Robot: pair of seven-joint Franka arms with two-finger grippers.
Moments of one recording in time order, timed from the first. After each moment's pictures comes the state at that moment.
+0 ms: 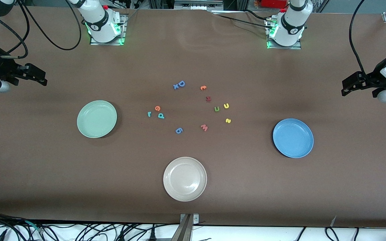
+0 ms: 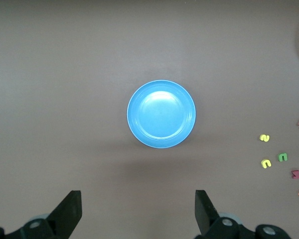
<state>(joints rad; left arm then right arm) -0.11 0.08 0.09 -1.52 0.01 1.59 0.03 -0.02 -0.02 0.04 -1.70 -0.01 1.64 0.01</state>
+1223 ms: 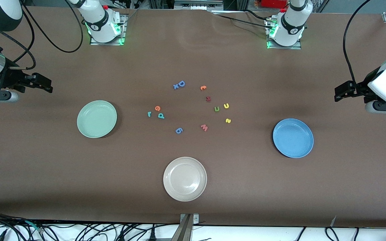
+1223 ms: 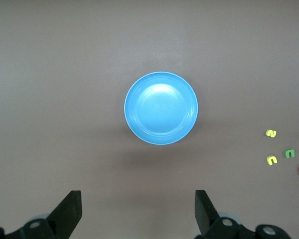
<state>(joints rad) -0.11 0.15 0.09 -1.52 0.01 1.59 0.03 -0.02 0.04 0.04 -1.70 -0.01 1.68 0.01</state>
